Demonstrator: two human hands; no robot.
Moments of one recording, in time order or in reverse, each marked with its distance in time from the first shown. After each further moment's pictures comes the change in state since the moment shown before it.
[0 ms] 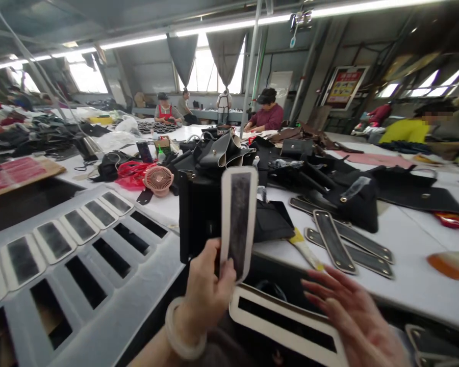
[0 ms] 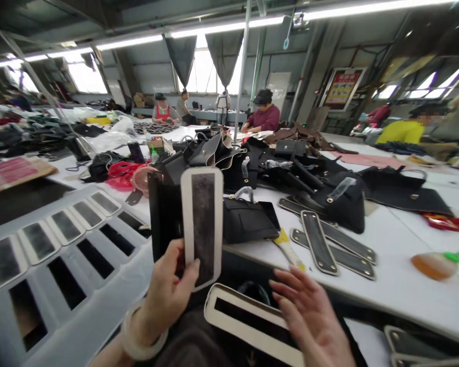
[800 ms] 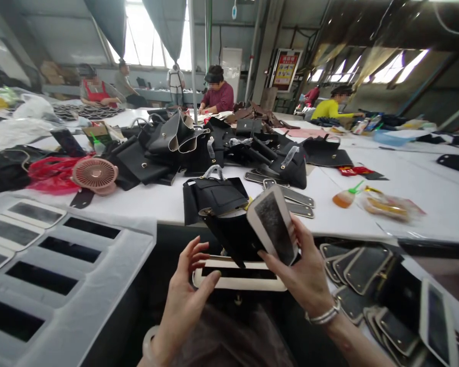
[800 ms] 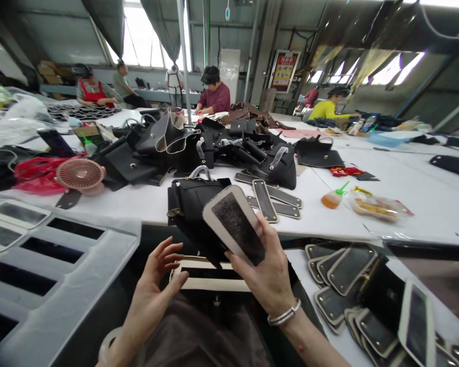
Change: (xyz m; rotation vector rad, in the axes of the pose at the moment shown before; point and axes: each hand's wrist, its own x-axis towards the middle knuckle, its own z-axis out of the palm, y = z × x) left_hand -0.062 -0.021 0.046 -0.362 -0.204 -0.282; right_hand -0.002 -0.012 -0.024 -0.647 0.237 -0.275
